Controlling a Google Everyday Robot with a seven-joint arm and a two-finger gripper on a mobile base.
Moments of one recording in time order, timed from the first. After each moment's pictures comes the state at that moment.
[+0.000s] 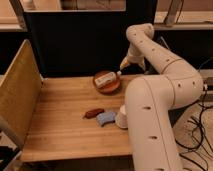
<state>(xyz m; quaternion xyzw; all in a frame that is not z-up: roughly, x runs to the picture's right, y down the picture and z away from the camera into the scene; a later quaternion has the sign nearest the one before) 0.180 -0.120 0.886 -0.18 0.20 0.71 0.66</state>
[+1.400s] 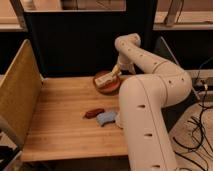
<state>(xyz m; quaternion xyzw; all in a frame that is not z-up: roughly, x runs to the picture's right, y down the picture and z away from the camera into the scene) 0.127 -0.076 0.936 -0.20 0.20 0.66 0.70</state>
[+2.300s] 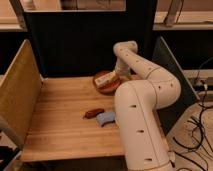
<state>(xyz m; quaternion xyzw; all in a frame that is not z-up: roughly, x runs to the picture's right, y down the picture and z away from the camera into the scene) 0.113 -0.049 0.964 -0.24 0.21 0.66 0.68</state>
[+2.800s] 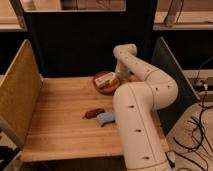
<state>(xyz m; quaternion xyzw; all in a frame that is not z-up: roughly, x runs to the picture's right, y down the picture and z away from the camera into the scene) 0.114 -0.020 0.980 -0.25 0.24 0.66 0.66</state>
